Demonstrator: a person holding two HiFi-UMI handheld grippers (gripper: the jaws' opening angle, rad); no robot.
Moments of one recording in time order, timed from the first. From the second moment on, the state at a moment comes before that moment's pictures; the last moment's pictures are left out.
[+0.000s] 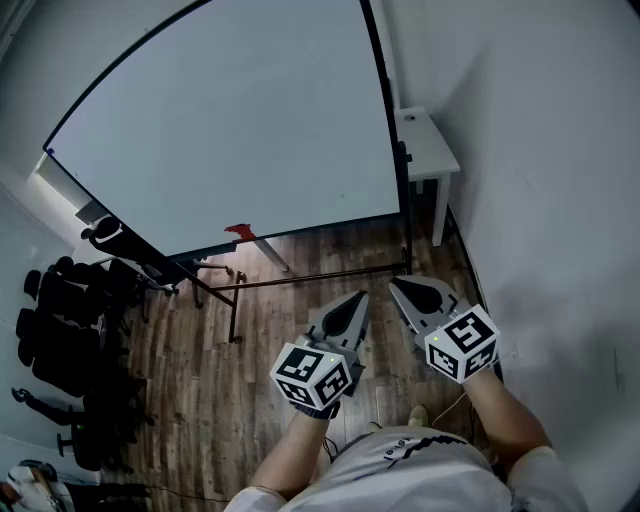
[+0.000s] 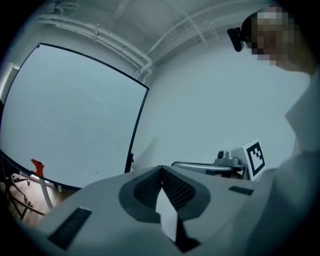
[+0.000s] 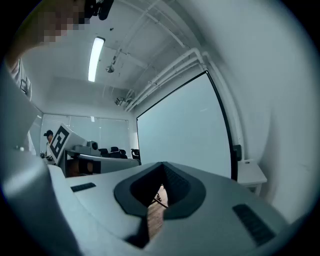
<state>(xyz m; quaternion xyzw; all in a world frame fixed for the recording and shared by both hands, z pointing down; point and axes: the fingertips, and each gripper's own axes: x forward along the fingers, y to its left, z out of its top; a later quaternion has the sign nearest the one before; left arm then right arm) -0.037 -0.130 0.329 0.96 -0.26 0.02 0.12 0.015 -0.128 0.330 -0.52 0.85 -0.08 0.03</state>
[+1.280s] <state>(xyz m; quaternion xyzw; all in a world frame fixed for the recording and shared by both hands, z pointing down) -0.001 -0.227 0.385 0.96 -0.22 0.03 0.14 0.067 -0.219 0.352 -0.55 0.83 -0.09 0.05</state>
